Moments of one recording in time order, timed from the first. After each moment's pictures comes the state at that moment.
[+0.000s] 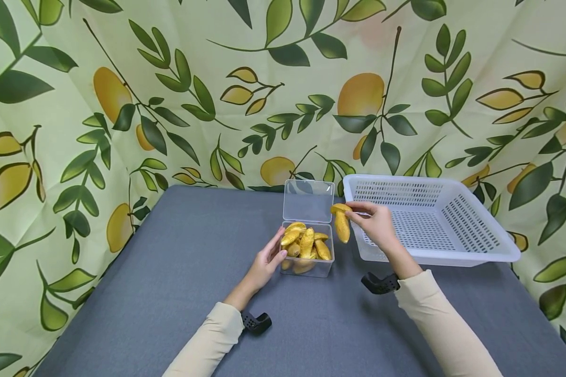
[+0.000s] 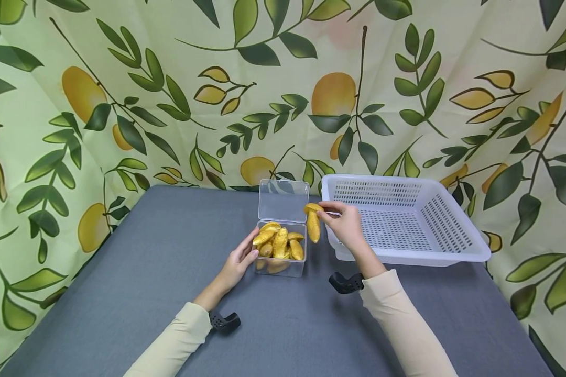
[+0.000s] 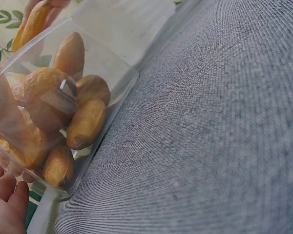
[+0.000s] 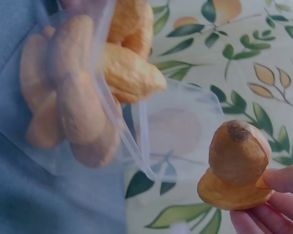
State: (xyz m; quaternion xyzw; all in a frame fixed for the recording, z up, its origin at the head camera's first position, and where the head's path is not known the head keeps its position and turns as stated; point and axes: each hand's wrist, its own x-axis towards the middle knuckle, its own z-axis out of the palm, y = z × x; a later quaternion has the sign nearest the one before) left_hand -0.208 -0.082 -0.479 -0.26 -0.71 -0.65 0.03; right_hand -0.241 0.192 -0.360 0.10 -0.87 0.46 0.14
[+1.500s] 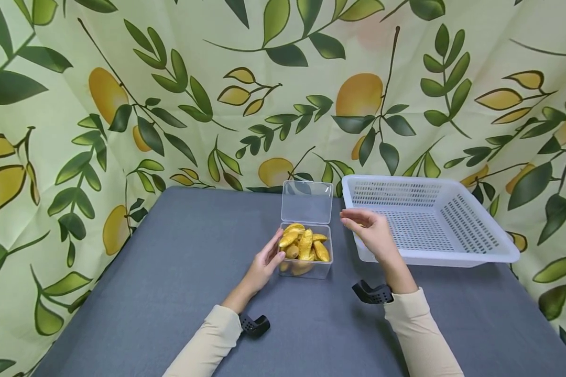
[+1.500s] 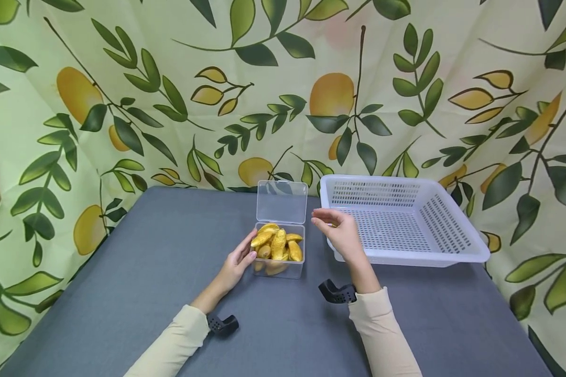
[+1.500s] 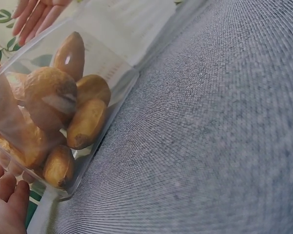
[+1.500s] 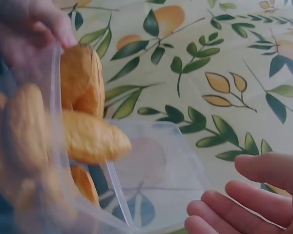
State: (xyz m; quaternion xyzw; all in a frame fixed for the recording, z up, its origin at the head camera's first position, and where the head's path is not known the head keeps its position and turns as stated) left_hand -0.208 -0.082 -0.478 -0.26 -0.71 -0.65 0.04; right_hand -0.221 0.187 -0.363 0.08 -0.84 0.53 0.08
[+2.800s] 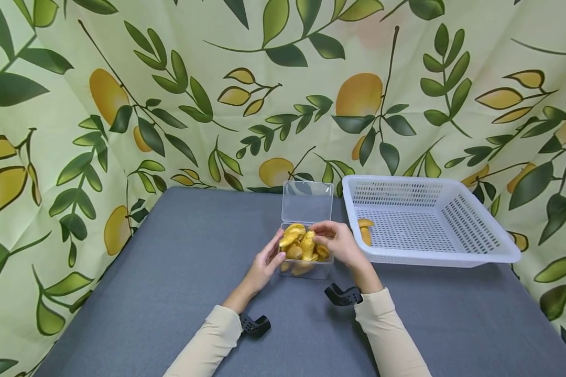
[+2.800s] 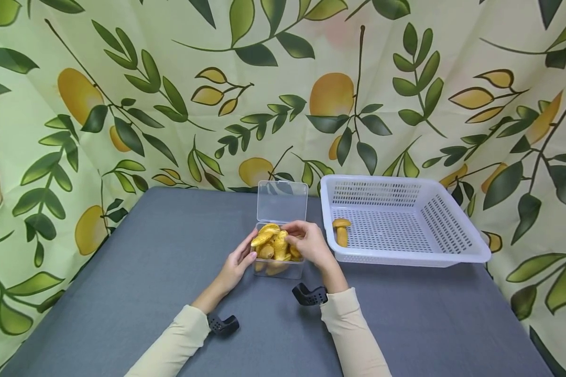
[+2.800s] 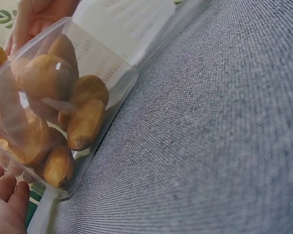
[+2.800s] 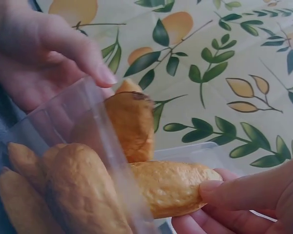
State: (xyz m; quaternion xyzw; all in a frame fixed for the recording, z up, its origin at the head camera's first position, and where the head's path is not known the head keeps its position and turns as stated) left_hand -0.206 -0.081 -0.477 -0.25 -0.71 -0.66 0.03; right_hand -0.231 0.136 -0.396 0.16 -0.82 0.55 -0.01
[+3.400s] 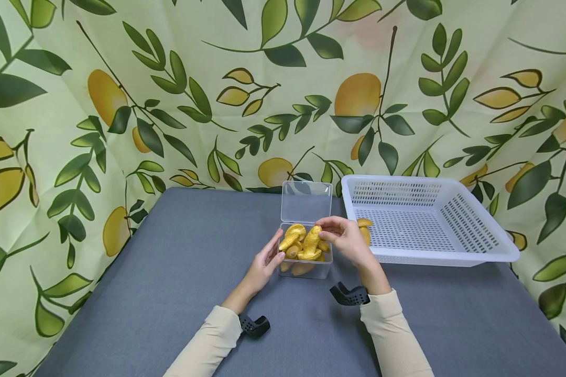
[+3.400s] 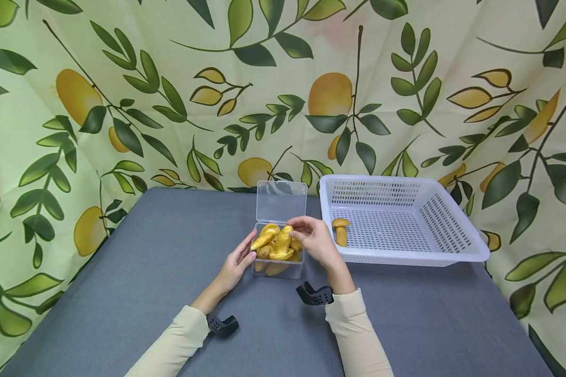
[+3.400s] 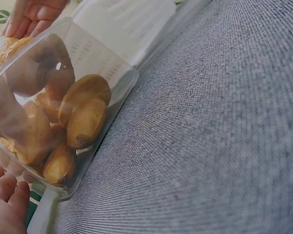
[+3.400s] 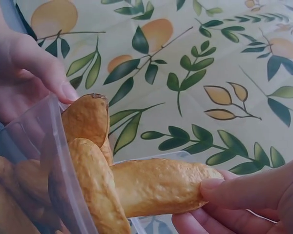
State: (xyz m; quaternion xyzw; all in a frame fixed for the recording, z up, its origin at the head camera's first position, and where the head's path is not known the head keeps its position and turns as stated) left_hand -0.207 -0.081 -0.478 -0.26 -0.70 -0.66 0.03; right_hand -0.223 0.147 -0.381 0.14 -0.80 0.58 0.01
